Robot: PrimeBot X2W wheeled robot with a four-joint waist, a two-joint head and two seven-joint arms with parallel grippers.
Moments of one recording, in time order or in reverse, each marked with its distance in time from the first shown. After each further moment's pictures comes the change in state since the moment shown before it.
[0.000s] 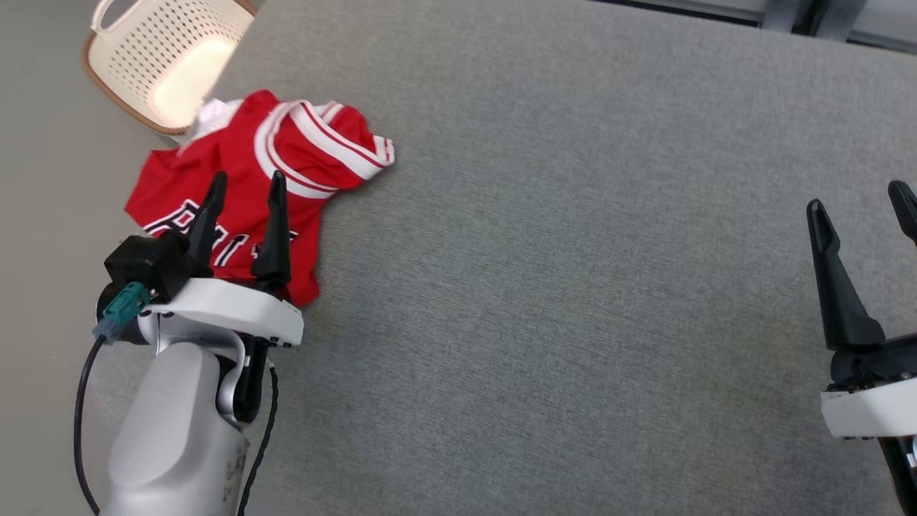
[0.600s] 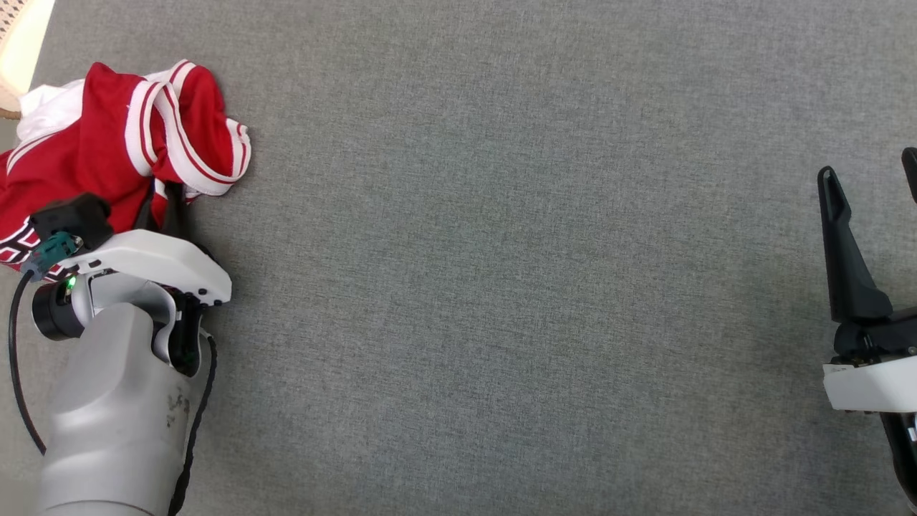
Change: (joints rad) left arm -0.307 0.047 0.093 0.593 -0.057 -0.048 -0.010; right arm -0.073 -0.008 0.003 0.035 0.011 0.000 -0.042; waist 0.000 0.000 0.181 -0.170
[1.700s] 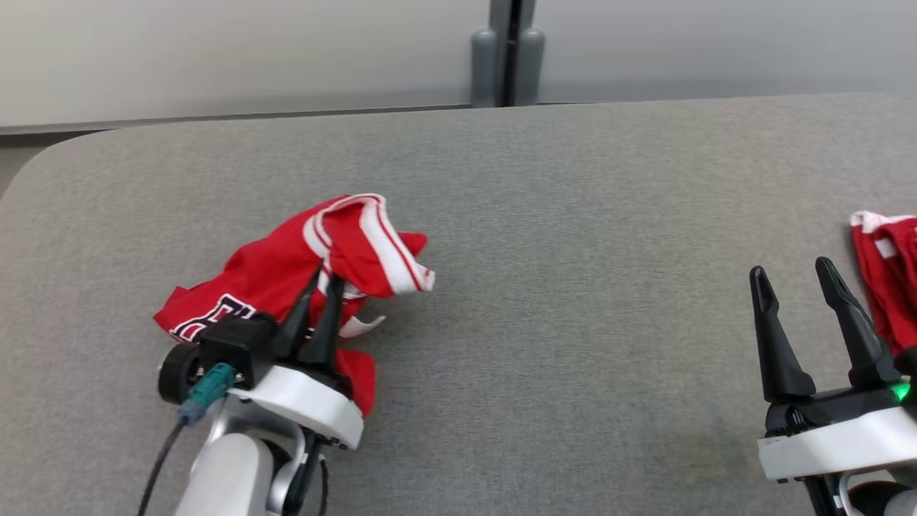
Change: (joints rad) left arm 0.555 -0.075 -0.140 -0.861 0.176 0.022 0.145; right arm 0.151 0.120 0.040 0.128 0.041 0.000 -0.105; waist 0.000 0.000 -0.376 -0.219
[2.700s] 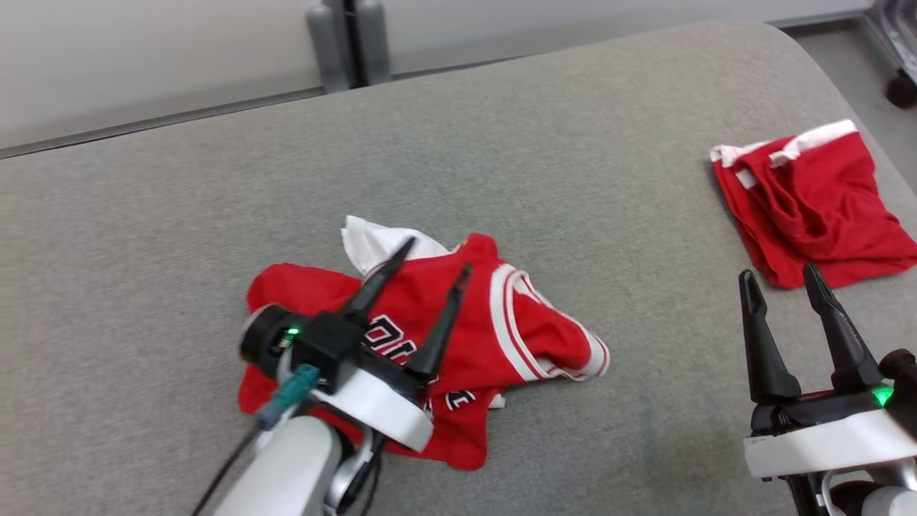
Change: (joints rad) left arm -0.109 0.035 -0.330 0.008 -0.036 0.021 -0.085; right arm -0.013 0.034 0.015 0.081 0.016 0.000 -0.081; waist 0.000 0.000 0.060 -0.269
